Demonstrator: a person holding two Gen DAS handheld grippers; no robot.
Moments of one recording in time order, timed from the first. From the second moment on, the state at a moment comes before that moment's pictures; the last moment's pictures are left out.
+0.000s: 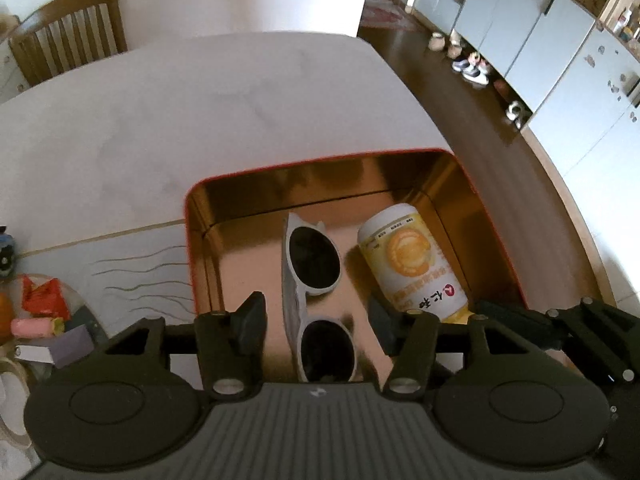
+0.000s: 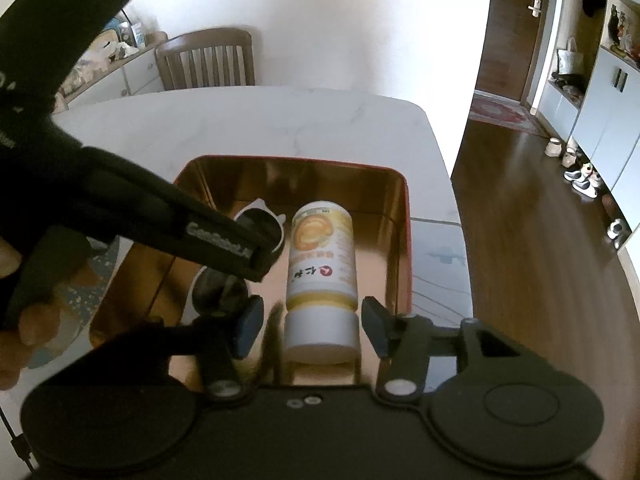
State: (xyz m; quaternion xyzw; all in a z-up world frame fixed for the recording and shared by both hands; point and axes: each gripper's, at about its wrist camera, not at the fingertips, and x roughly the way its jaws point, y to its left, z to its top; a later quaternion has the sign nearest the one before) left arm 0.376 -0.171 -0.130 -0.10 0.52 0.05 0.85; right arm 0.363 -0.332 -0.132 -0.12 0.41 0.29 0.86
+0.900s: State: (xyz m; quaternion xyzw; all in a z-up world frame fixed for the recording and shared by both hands) left arm 0.248 -0.133 -0.044 -0.09 0.40 0.07 0.91; right arm 0.300 -0.334 -0.063 -0.05 0.35 0.32 0.88
